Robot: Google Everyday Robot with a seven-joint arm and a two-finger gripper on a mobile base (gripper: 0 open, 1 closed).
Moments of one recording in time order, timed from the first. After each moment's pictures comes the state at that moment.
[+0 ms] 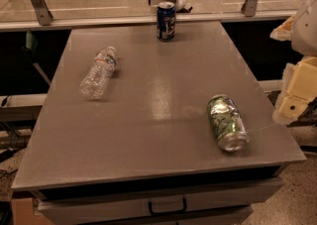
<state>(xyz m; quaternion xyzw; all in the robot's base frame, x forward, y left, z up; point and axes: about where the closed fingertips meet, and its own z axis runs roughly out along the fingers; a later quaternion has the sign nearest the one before) 0.438 -0.217 0.976 -0.60 0.78 -0.03 0.16</state>
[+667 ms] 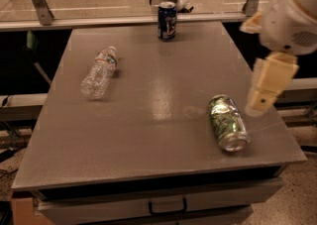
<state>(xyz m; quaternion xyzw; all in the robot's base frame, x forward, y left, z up) 0.458 -0.174 0.977 -0.65 0.74 -0.04 0.19</state>
